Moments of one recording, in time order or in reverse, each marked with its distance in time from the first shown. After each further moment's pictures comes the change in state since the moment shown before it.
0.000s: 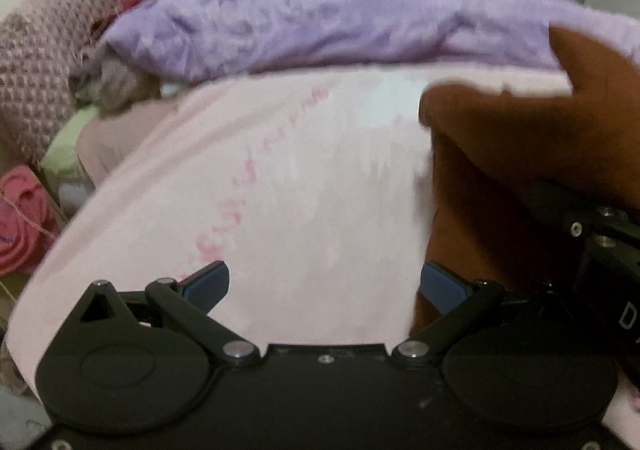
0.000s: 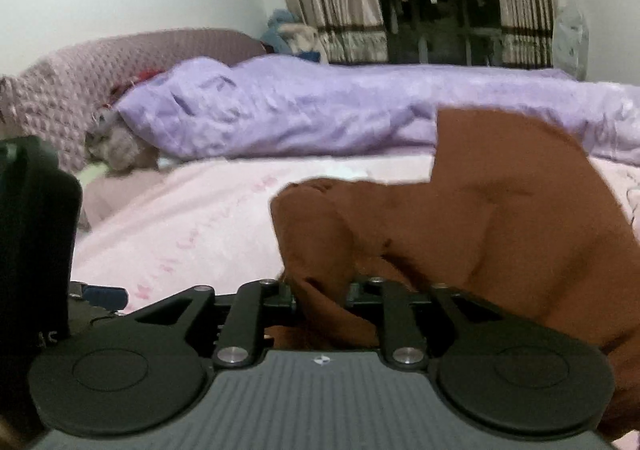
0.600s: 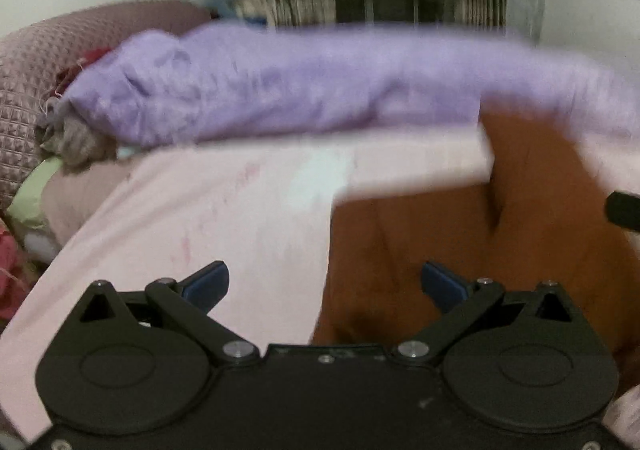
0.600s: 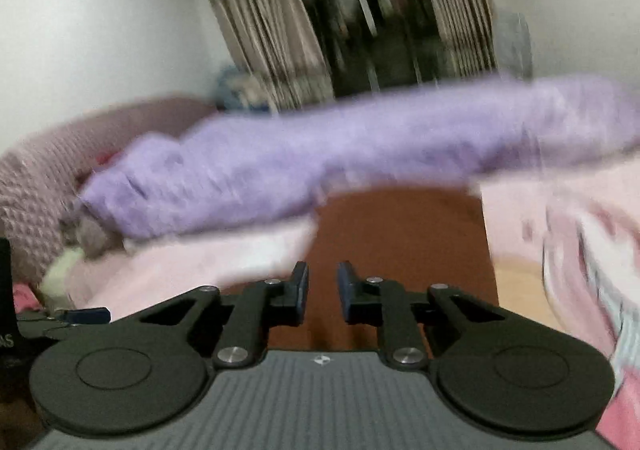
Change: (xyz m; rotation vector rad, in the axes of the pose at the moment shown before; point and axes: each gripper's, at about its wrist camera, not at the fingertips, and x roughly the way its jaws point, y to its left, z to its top) left arm -0.025 -0.060 0.027 0.062 -0.088 -0.095; right arm -0.056 -0.120 0.034 0.182 -0.043 -0.064
